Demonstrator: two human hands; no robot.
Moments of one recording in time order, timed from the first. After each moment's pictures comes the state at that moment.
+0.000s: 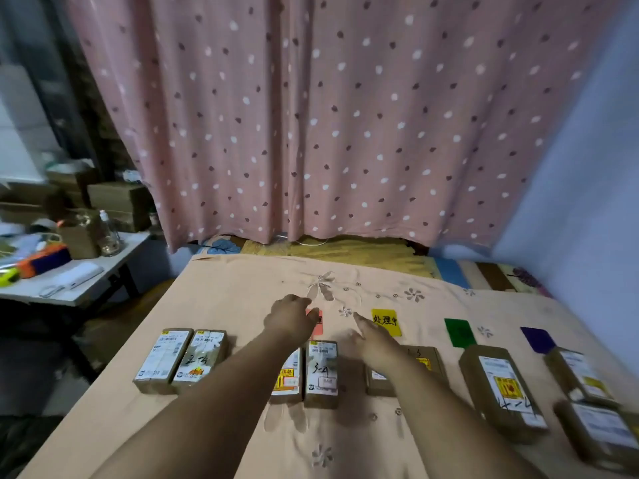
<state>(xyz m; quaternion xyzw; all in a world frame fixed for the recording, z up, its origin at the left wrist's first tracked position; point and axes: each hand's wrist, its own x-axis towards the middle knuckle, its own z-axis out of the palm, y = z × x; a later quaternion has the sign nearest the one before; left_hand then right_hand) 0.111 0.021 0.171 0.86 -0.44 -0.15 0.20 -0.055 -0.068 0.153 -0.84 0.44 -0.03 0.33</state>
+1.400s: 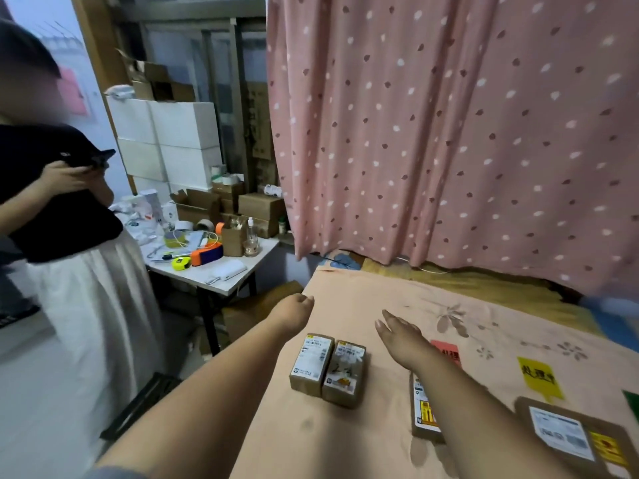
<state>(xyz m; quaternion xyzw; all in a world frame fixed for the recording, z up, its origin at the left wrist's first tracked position) 0.341 0.232 0.202 0.86 -0.23 -0.23 0.40 0.177 0.065 0.176 -0.90 0.35 0.01 0.28</state>
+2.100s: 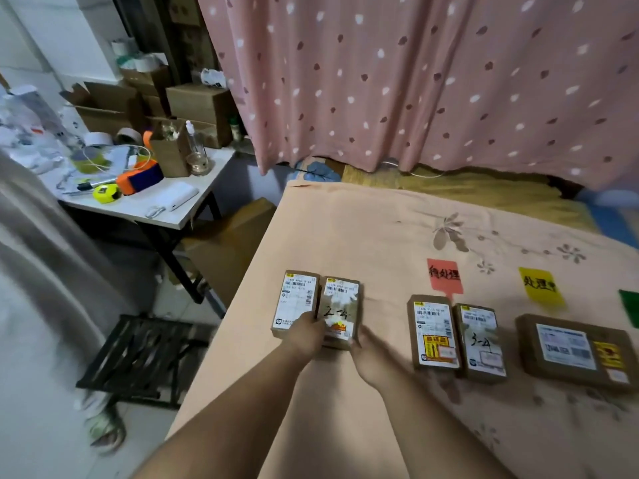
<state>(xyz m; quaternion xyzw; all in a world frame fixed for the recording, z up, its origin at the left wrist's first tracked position) 0.335 0.177 -0.004 0.79 -0.14 -0.45 0.40 0.198 0.095 -0.007 -0.82 0.44 0.09 0.35</state>
